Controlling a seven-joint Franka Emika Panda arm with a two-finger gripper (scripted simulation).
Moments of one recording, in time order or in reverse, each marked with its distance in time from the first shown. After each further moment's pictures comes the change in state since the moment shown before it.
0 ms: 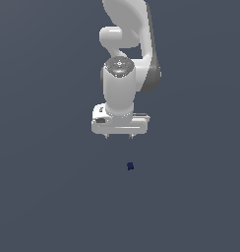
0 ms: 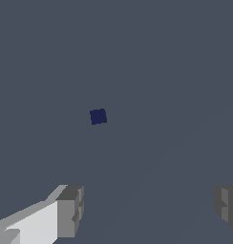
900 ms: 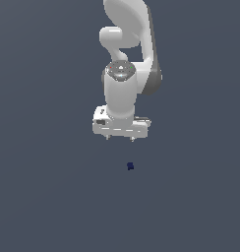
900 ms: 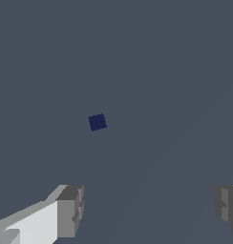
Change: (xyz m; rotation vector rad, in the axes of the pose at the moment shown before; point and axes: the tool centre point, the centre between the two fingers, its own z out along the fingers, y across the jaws) arm 0.006 -0.004 0.006 0.000 0.000 0.088
